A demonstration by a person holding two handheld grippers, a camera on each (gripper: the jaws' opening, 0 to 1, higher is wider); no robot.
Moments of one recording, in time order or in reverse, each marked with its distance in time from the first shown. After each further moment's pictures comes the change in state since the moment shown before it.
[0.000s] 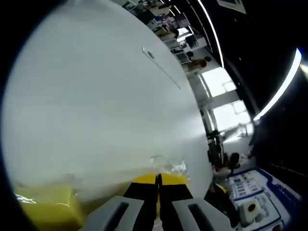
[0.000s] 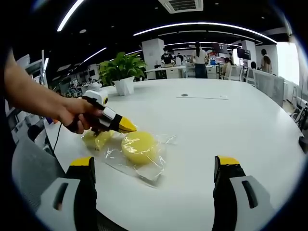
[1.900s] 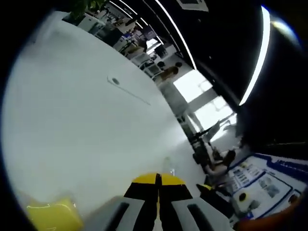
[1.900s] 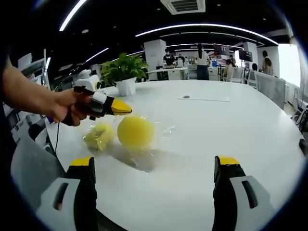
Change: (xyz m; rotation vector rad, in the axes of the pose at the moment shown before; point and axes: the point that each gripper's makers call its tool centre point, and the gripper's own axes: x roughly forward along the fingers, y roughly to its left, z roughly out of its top) left arm -0.039 -0.059 0.023 0.251 -0.144 -0.135; right arm 0.000 0.003 0.003 -0.012 -0.013 0.010
